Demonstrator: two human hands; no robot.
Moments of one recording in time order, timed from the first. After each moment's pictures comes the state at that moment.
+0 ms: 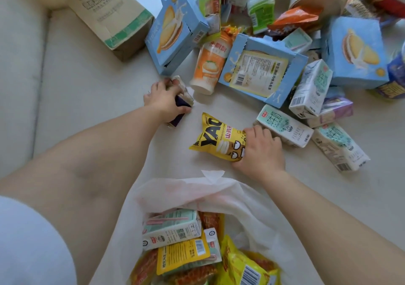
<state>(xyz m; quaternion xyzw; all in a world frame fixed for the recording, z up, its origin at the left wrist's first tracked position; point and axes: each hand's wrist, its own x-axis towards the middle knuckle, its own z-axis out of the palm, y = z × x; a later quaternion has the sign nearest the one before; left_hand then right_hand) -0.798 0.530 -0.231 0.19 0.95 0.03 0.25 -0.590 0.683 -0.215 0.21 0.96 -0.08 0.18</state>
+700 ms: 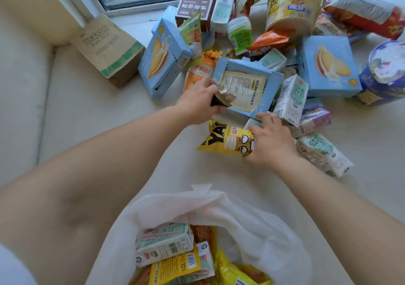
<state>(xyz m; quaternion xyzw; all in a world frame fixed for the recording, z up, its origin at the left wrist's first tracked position) -0.767 0.629 -0.166 0.41 0.89 0.11 0.19 -0.599 0.744 -0.171 0.18 0.96 -0.09 0.19</state>
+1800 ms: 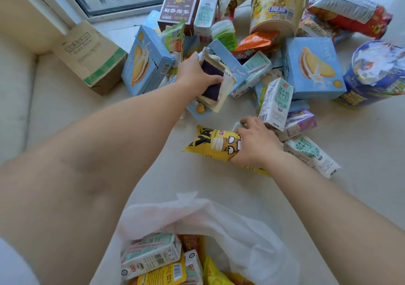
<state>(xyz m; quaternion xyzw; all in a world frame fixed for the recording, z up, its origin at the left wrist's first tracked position) -0.797 0.690 -0.147 0.16 0.93 0.27 0.20 -0.610 0.758 -0.170 0.17 0.94 -0.17 0.23</state>
